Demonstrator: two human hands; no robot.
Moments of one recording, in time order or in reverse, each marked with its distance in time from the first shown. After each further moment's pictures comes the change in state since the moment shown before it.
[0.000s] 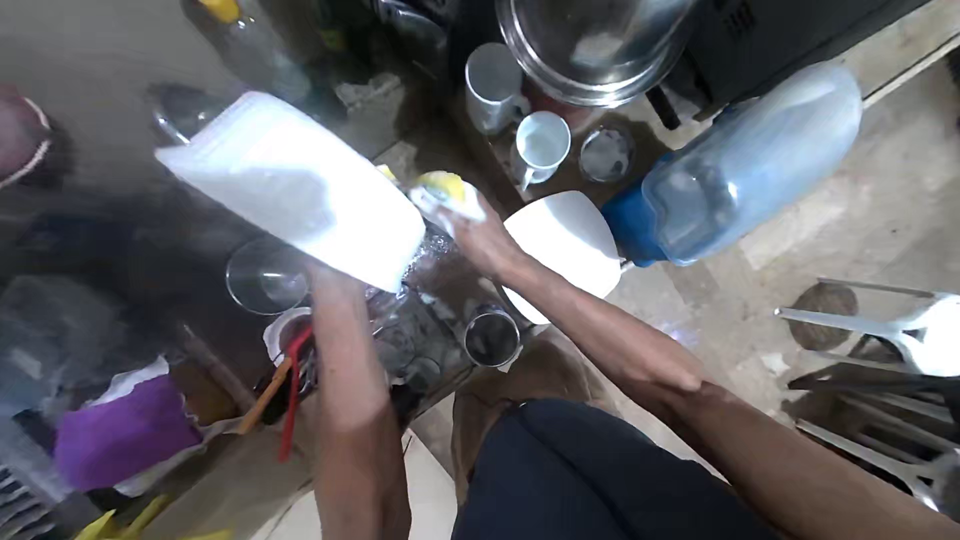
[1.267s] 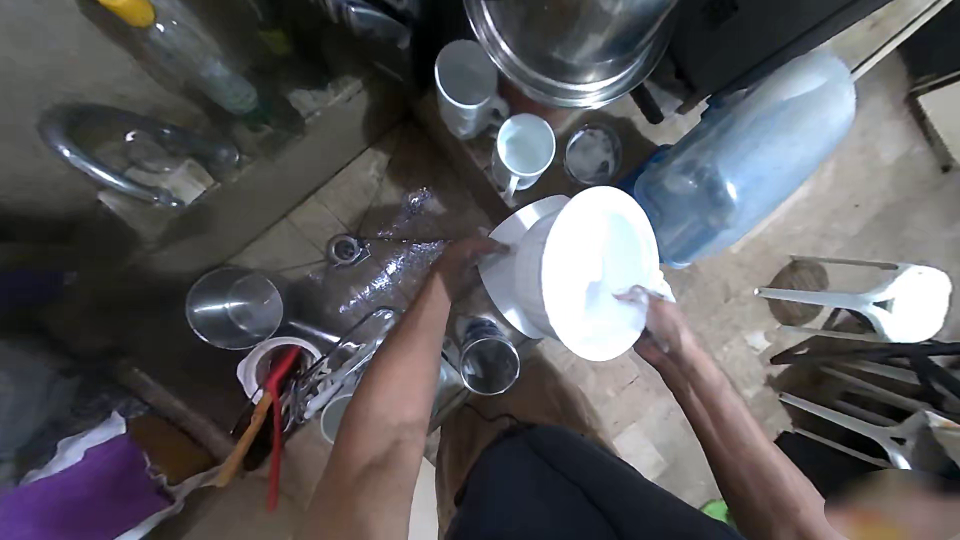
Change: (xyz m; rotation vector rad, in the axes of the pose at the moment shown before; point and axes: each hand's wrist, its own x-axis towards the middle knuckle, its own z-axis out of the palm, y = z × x) left_hand 0.003 -0.127 0.103 1.245 -0.819 -0.478; right_hand -0.144 0.106 -0.134 0.477 0.761 0.666
